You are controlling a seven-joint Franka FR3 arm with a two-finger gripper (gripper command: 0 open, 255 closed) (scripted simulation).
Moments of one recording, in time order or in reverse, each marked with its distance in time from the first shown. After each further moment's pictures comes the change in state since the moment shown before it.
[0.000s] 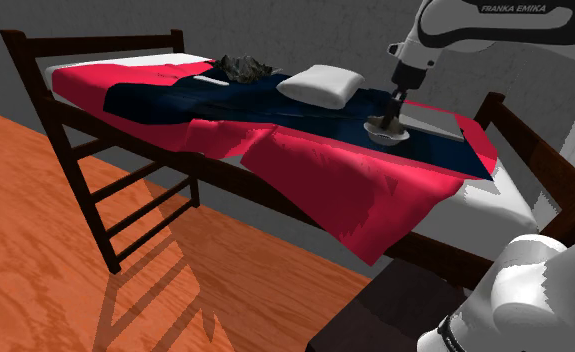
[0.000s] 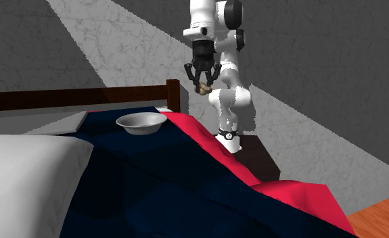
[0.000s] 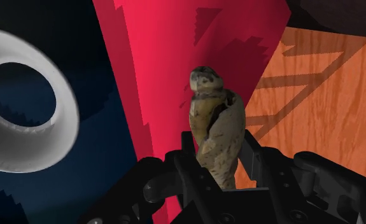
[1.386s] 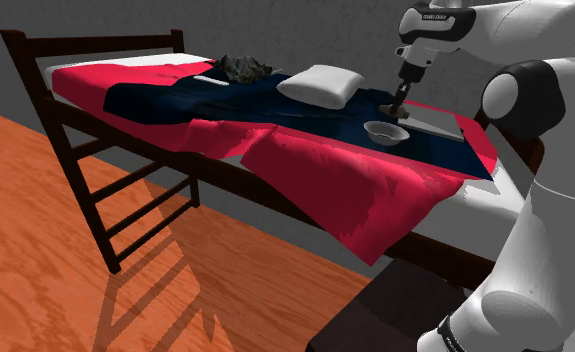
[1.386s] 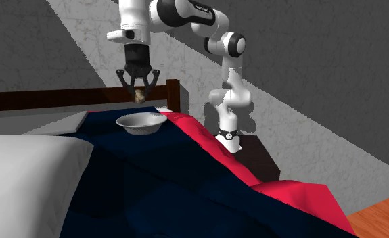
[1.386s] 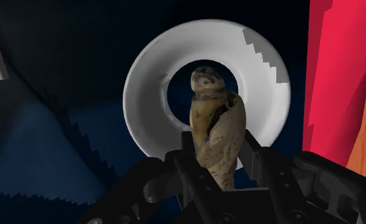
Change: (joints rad) arm -0.174 0.635 -0.280 0.601 0.317 -0.068 -0.486
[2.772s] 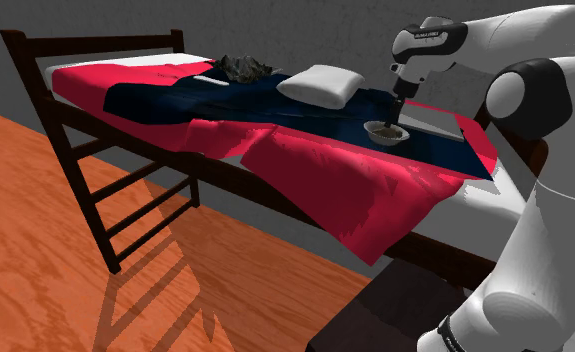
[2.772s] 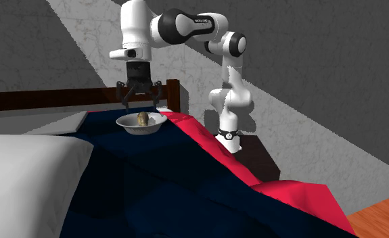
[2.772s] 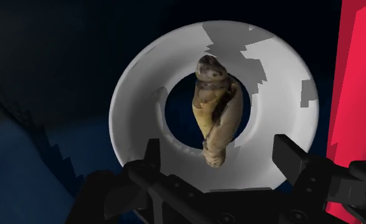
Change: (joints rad) arm 0.020 -0.019 0.005 -0.154 -0.008 0.139 -0.007
